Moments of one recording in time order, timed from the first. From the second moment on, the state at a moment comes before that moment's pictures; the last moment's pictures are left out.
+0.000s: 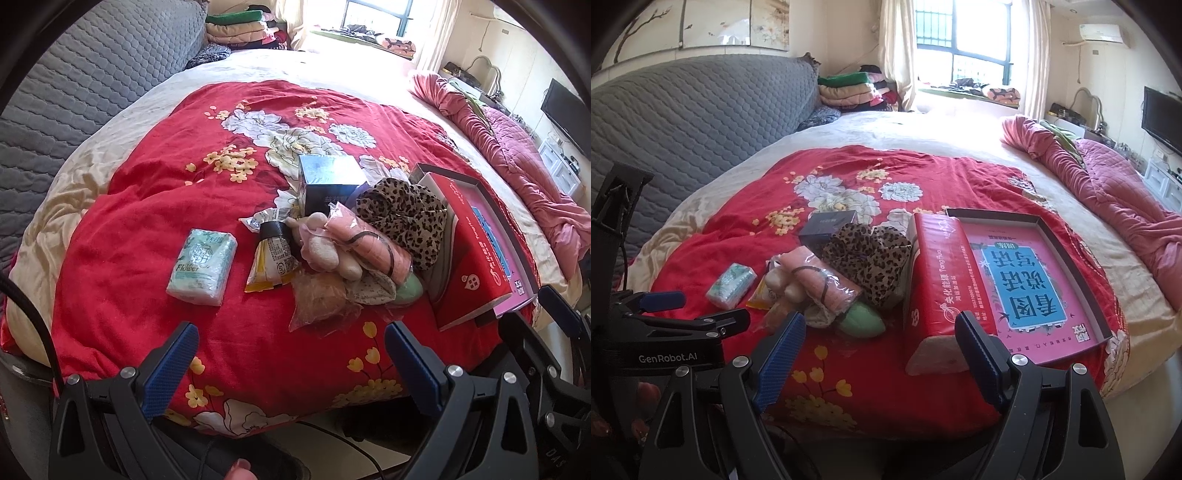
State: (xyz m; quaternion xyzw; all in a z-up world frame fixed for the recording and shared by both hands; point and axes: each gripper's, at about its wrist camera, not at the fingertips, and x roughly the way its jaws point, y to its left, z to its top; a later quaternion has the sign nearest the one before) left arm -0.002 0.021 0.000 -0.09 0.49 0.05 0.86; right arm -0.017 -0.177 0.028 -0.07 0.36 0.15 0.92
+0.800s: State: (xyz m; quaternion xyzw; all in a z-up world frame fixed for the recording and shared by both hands) left arm 0.039 0.120 -0.050 -0.15 0.52 0.10 0.84; right arm 0.032 -0.134 -0.002 -0.13 0.38 0.22 0.89
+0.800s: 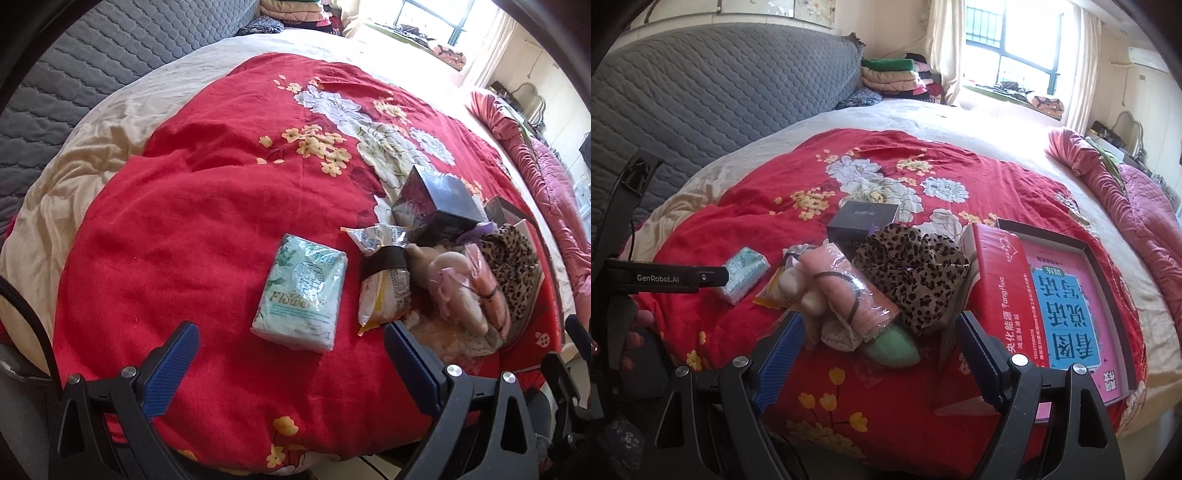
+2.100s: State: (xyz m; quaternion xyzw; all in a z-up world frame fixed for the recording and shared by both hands) left arm 0.066 0.125 -0.091 -0.15 0.52 0.04 0.84; right arm 0.106 -0.096 -0.048 -0.13 0.43 0.32 0.83
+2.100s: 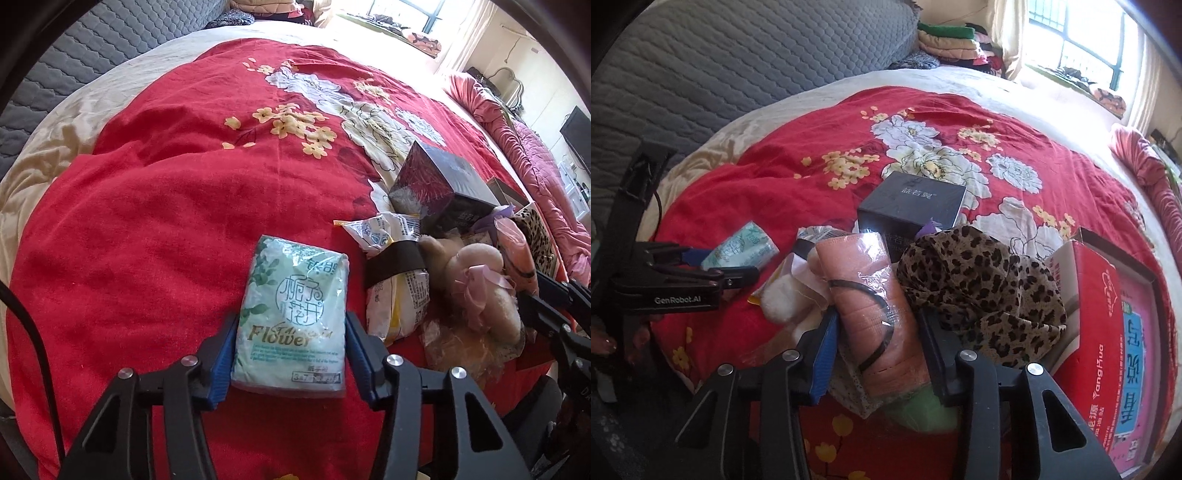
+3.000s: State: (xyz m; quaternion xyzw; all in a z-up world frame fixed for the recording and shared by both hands) left arm 0.028 0.074 -0.010 -0.12 0.44 0.00 0.89; right arm 0.076 -0.150 0.011 -0.03 0.38 0.30 0.88
